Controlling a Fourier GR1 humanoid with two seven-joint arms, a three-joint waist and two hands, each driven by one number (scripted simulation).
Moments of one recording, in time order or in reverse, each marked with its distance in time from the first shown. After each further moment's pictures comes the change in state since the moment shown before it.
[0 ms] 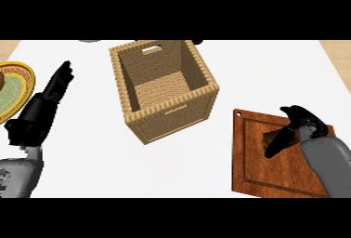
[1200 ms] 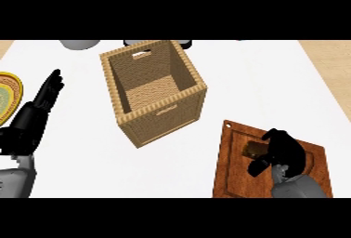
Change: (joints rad) left arm 0.069 -0.013 0.057 -0.017 -0.027 -0.015 -0.007; right arm 0.256 0.172 0.130 -0.252 0.498 -0.275 0.058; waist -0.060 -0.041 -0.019
